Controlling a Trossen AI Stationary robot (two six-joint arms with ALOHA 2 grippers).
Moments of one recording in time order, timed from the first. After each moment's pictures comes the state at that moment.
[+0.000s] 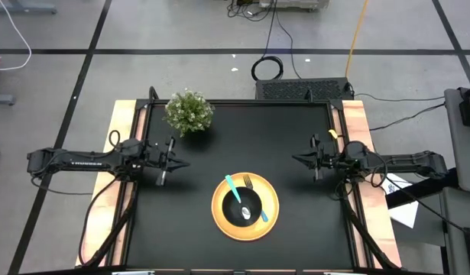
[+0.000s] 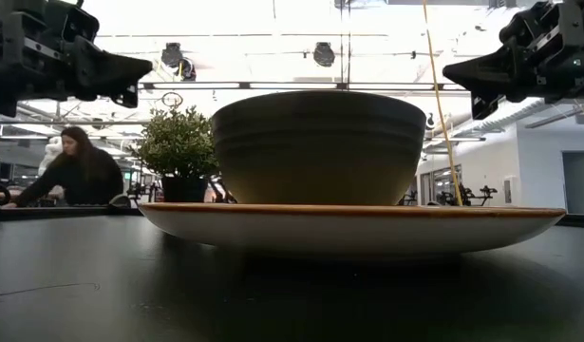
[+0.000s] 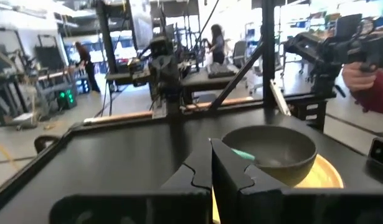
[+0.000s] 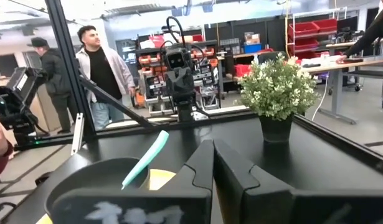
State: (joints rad) left arm 0.15 0.52 0.01 0.59 0.33 0.10; right arm -0.06 0.29 0.01 0.37 -0.01 0.13
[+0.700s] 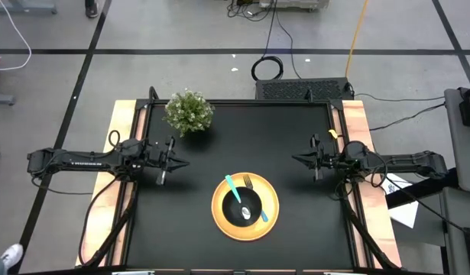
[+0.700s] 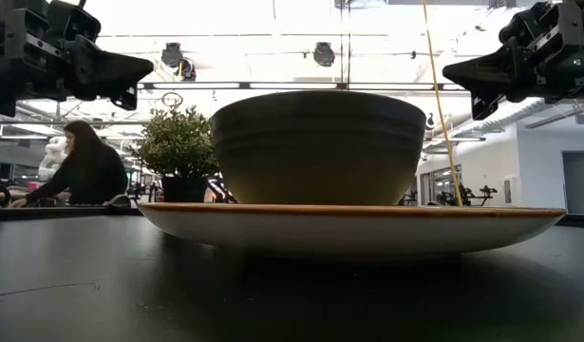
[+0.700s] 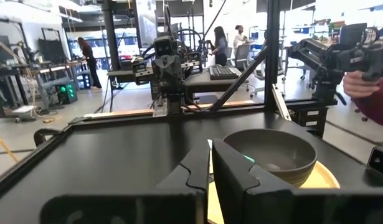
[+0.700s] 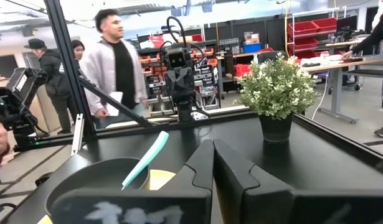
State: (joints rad) left arm 0.16 0.51 0.01 0.58 0.31 0.06; right arm -0.06 0.29 0.01 0.37 0.00 0.14
